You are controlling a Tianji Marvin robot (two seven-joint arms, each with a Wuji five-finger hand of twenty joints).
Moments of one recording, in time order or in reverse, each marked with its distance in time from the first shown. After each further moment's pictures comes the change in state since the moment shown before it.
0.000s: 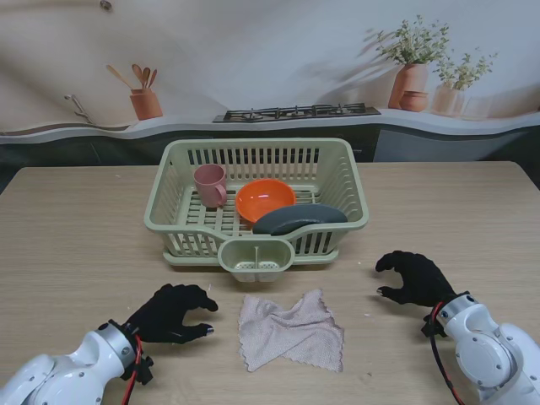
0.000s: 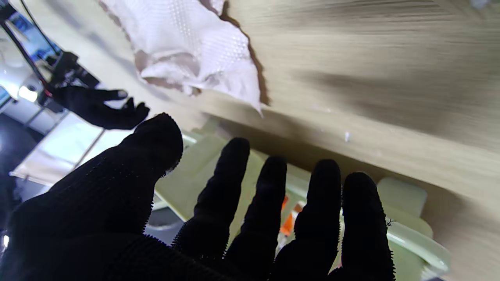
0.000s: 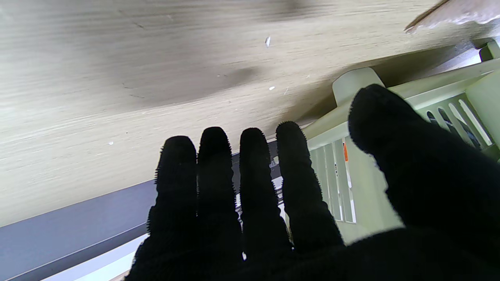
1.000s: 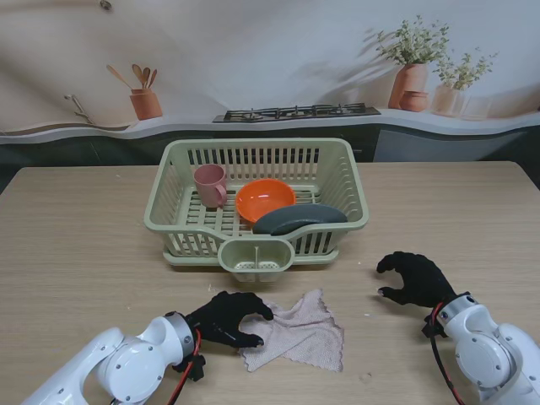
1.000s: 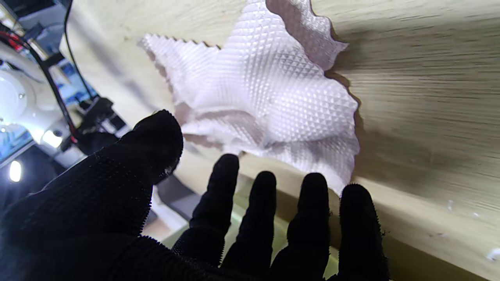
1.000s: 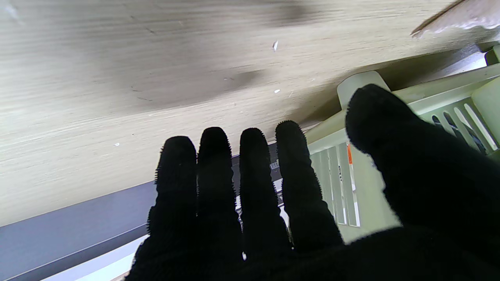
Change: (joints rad) left arm -0.287 0.029 0.365 0.095 -0.083 0.203 -0.110; right arm 0.001 0.000 -0.001 0.007 -0.013 0.005 -0.006; left_hand -0.009 -0.035 0.035 -0.001 -0.264 -0.050 0.198 -0.025 -0.165 -0.081 -0.024 -0.017 -0.102 -0.123 -0.100 -0.038 -0.101 -0.064 -0.086 -0.066; right_hand 0.012 0.000 0.000 0.000 0.009 0.002 -0.005 0.000 0.000 0.000 -0.010 0.000 0.000 0.001 -0.010 -0.006 -0.001 0.000 0.000 0.000
